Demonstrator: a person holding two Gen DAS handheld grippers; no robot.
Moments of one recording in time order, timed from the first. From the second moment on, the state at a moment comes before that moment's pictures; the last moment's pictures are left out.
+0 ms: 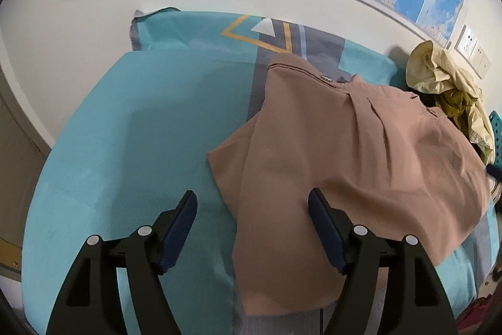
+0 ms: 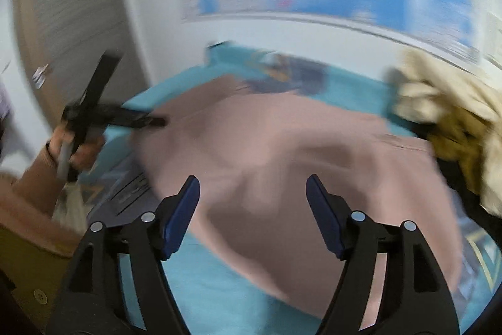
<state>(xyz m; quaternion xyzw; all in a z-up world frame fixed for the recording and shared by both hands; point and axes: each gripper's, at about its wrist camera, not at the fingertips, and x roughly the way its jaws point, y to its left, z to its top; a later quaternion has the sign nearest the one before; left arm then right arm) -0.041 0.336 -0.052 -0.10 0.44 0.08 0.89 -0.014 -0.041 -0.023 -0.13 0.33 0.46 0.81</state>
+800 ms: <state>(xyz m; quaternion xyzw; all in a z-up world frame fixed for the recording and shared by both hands) -0.096 0.304 -0.073 -0.22 0.45 -0.07 0.87 -0.019 0.059 -0.061 -0.20 0.34 0.50 0.77</state>
